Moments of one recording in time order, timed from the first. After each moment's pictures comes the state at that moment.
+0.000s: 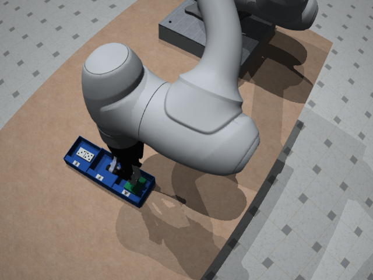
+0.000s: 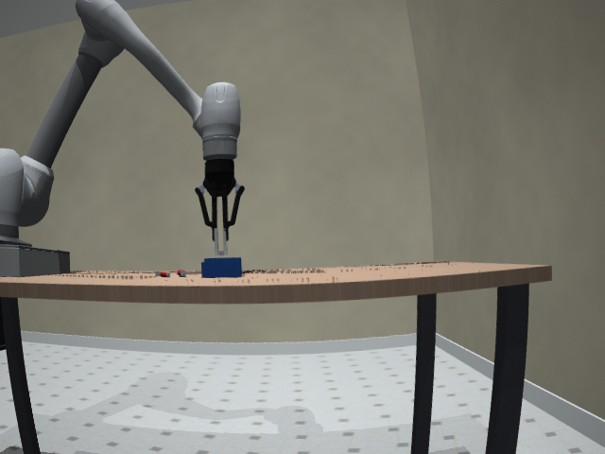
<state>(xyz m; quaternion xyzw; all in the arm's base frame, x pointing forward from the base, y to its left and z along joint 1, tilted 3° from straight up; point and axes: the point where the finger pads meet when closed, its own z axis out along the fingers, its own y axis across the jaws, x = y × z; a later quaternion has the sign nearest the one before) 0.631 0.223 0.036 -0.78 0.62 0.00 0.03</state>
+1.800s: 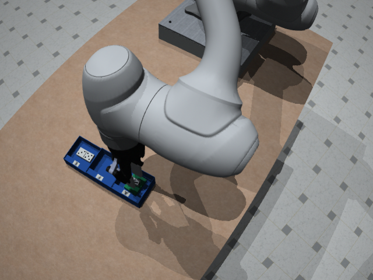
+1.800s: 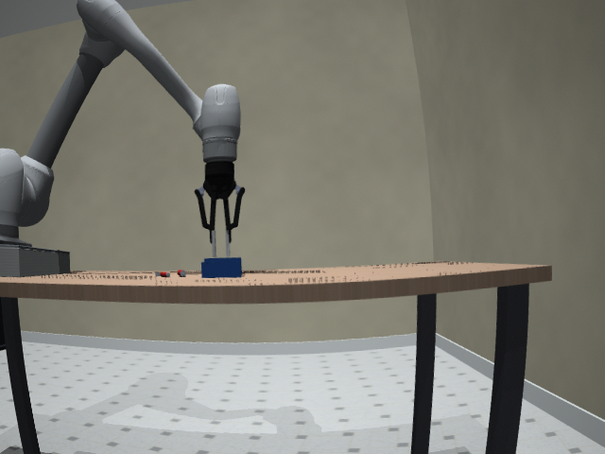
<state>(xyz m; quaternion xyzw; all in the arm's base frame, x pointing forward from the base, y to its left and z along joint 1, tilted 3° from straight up) 0.632 0.223 0.031 -0.78 0.62 0.00 0.03</state>
